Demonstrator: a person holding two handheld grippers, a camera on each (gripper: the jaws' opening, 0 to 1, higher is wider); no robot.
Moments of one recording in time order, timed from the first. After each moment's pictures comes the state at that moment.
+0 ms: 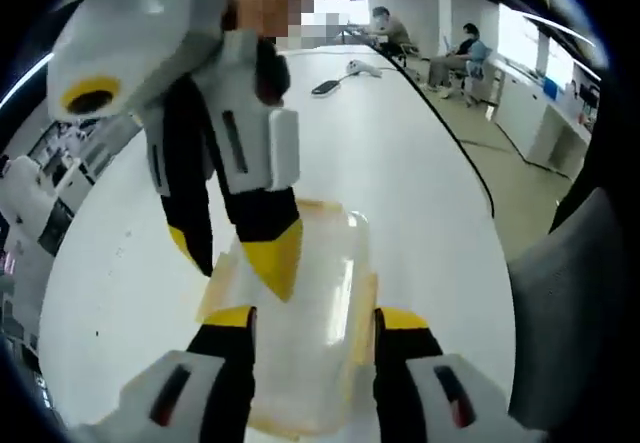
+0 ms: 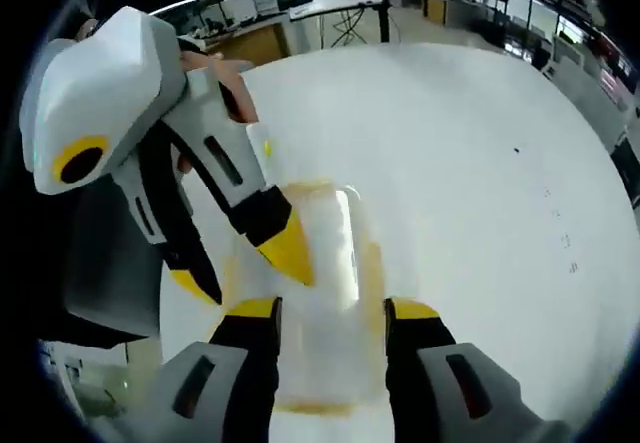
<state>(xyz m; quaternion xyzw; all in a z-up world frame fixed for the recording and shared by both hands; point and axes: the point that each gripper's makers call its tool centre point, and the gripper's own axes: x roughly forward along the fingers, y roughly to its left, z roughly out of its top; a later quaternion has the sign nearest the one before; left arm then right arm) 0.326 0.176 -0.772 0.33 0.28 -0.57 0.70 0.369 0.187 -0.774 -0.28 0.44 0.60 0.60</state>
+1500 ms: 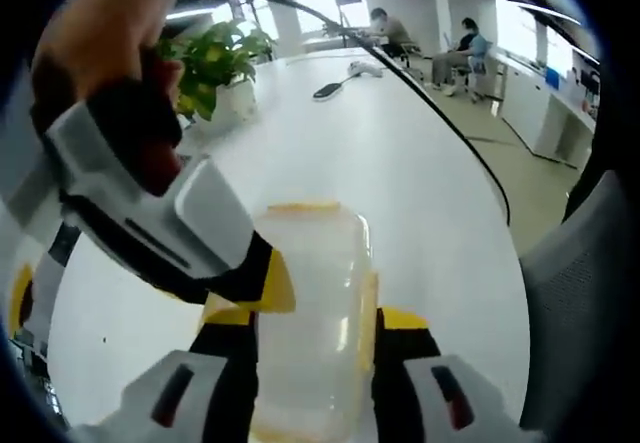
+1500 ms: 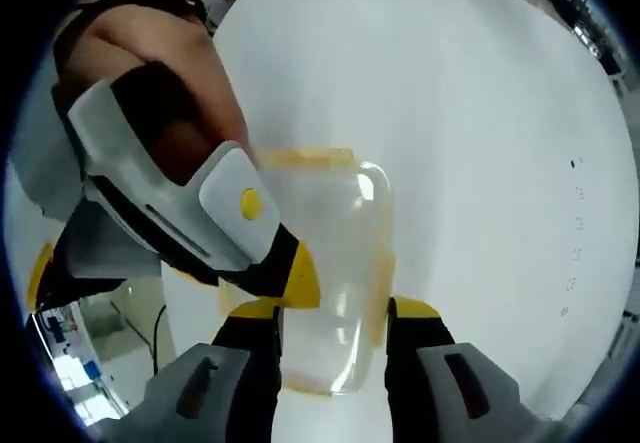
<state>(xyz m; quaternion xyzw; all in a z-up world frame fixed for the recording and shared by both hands) 0.326 0.176 -0.775 0.34 0.25 -0.56 0.71 0.364 0.198 -0.785 -0.44 0.52 0.57 0.46</state>
